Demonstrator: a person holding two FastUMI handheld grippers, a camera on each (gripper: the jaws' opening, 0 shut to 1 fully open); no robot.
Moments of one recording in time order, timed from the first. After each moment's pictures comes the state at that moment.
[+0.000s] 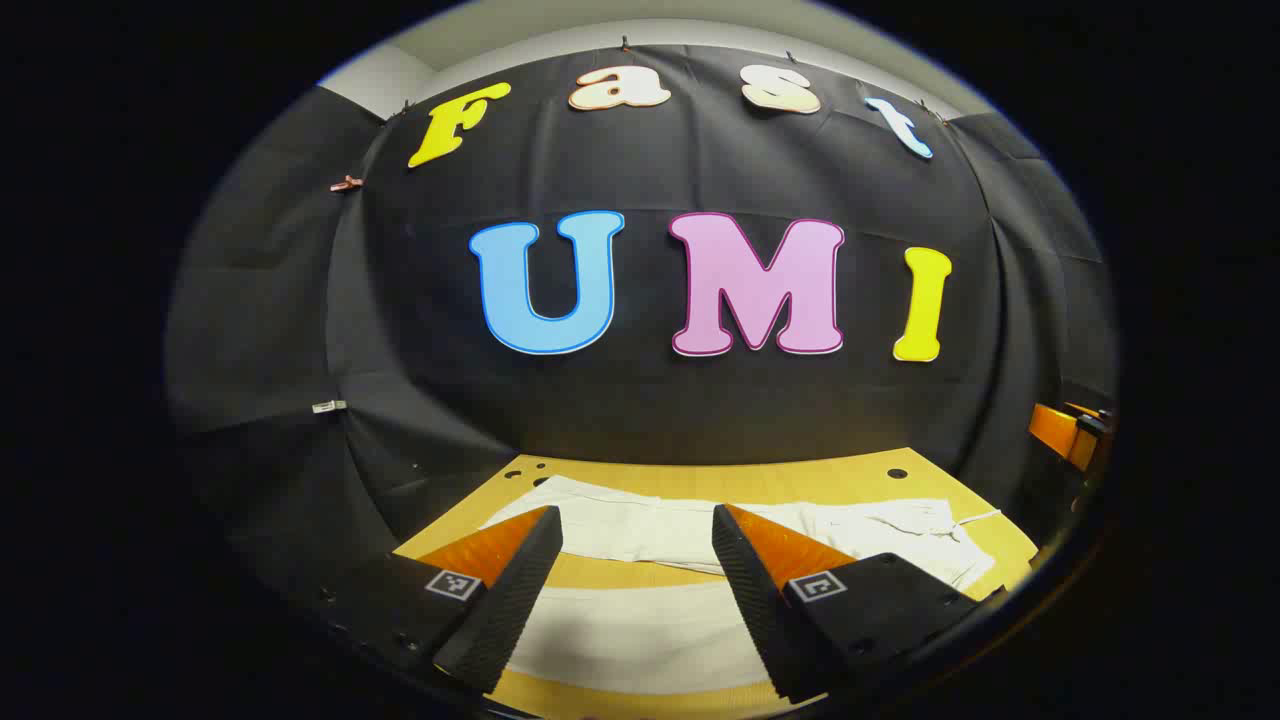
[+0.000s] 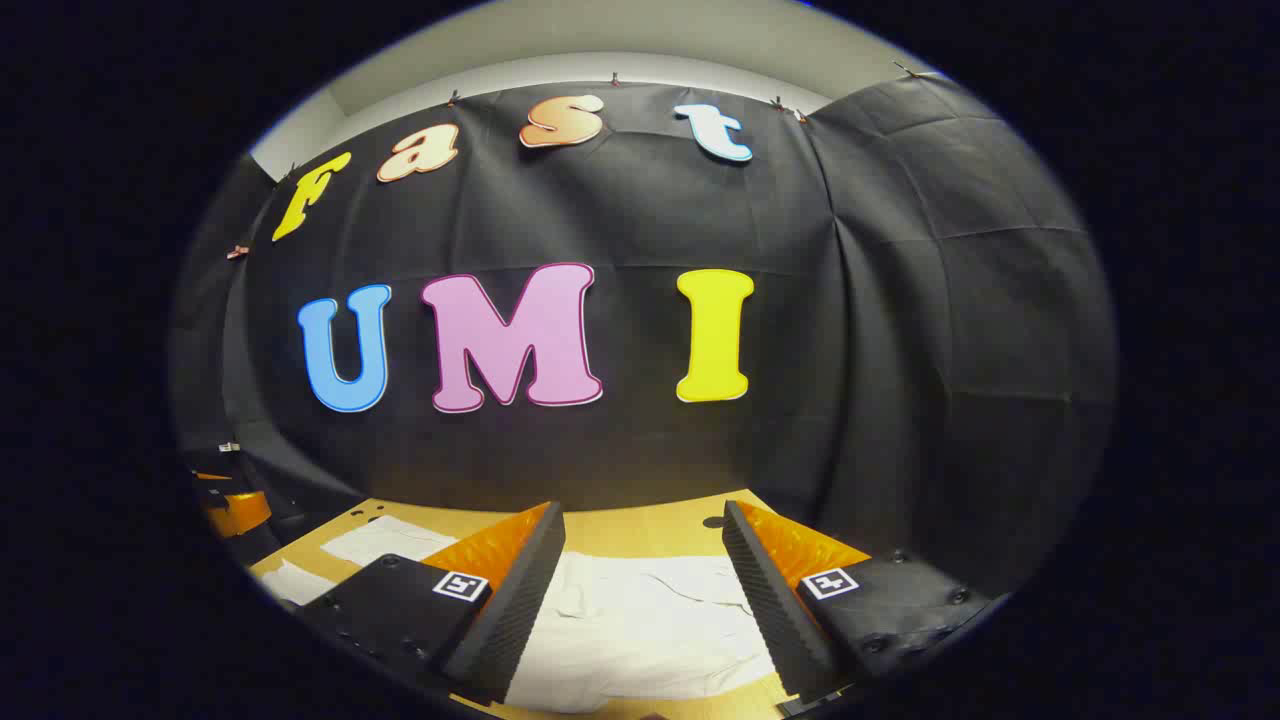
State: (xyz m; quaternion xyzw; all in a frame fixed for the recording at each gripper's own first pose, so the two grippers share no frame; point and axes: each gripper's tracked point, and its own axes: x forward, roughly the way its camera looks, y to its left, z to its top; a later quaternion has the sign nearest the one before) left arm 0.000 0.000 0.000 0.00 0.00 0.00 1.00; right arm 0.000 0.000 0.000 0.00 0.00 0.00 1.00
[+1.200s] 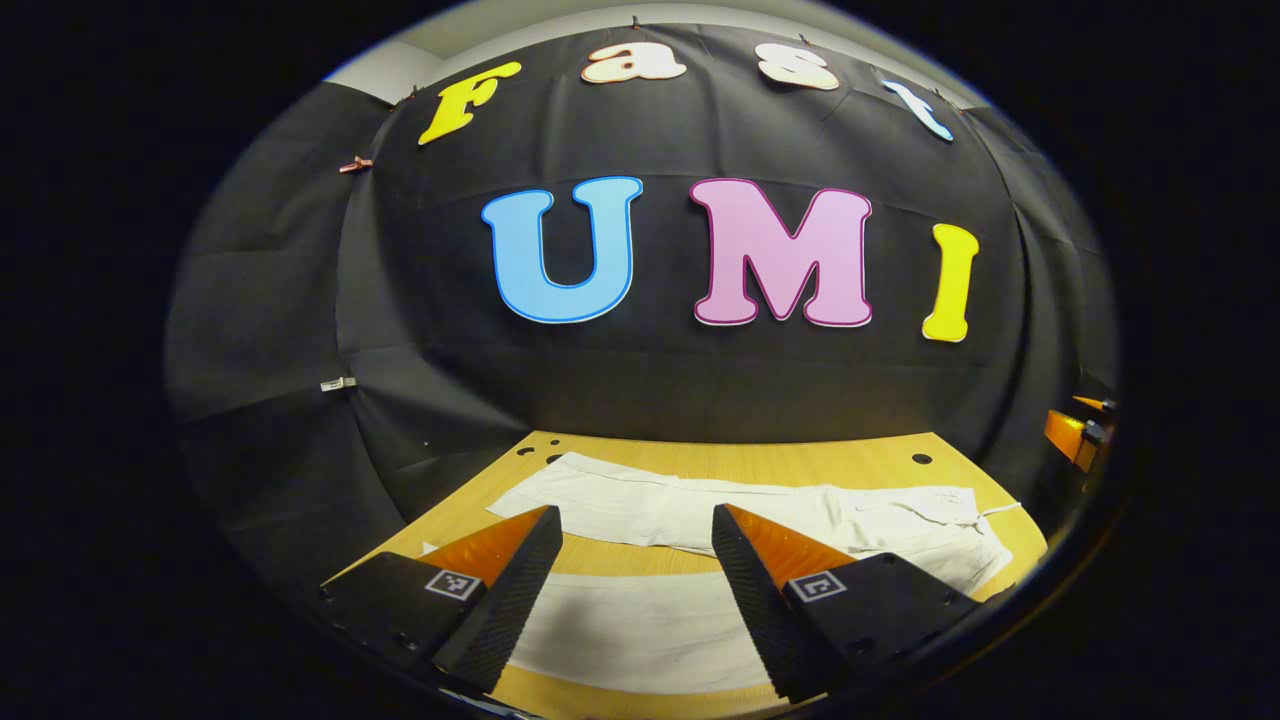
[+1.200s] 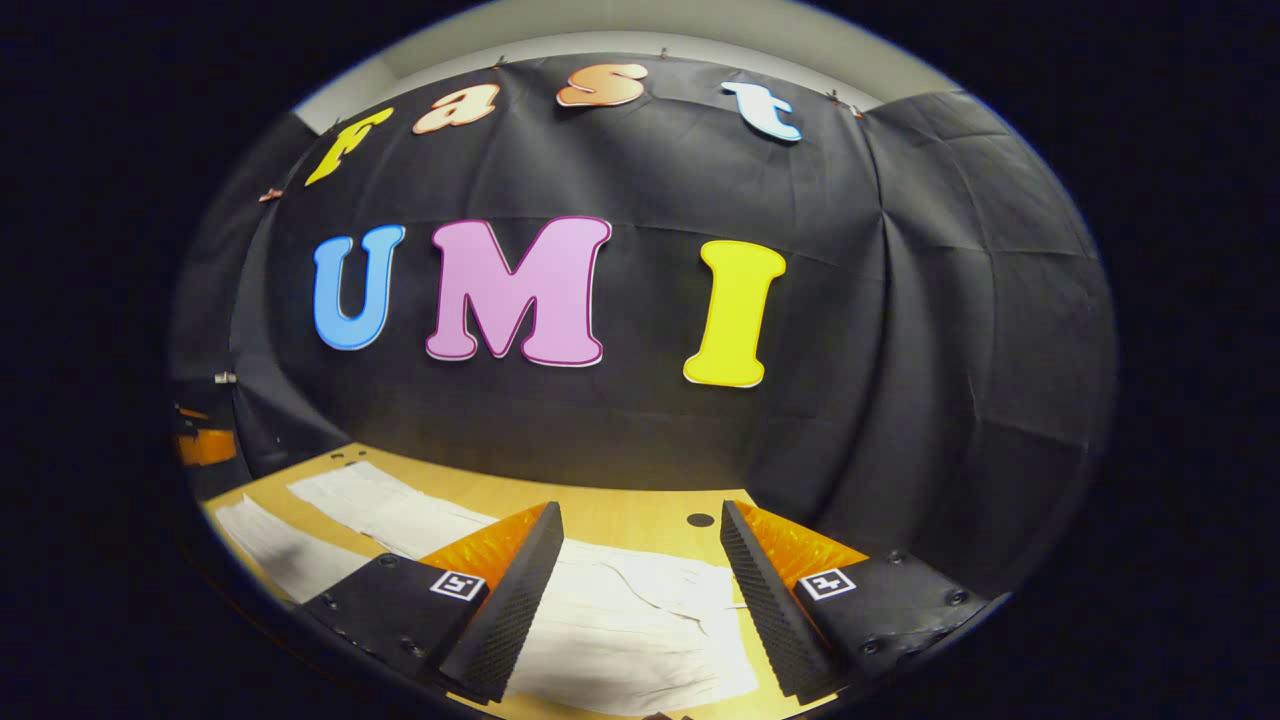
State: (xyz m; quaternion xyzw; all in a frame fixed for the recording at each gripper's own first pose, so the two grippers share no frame) left arm 0.023 0.019 -0.027 0.00 0.03 0.03 1.00; right arm 0.051 -0.045 -0.041 -0.12 0.03 0.06 0.99
